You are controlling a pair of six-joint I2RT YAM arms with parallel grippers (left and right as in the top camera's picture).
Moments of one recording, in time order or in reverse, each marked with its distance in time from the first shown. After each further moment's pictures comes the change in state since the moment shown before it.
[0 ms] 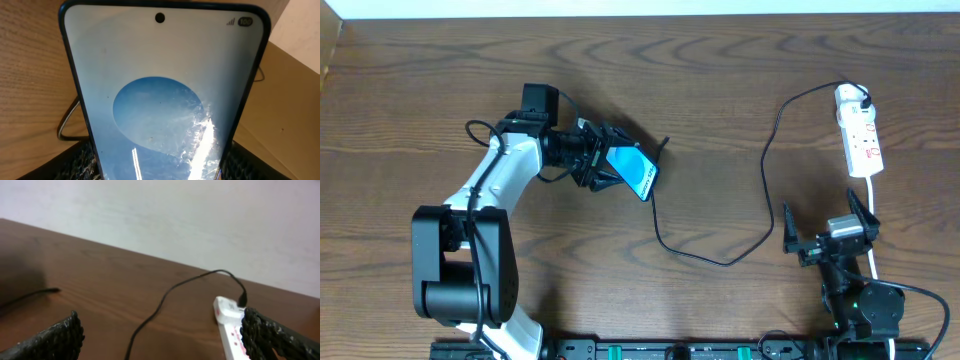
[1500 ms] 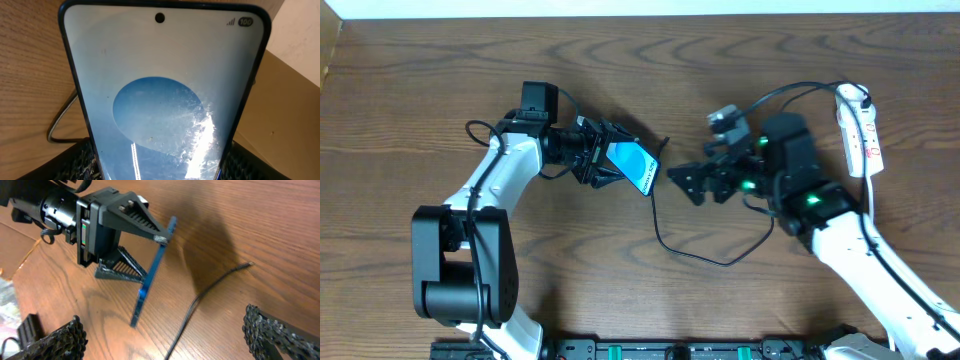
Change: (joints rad) left arm 0.000 0.000 0.000 0.043 0.003 -0.060; right arm 0.425 1.328 0.858 -0.134 -0.358 0.375
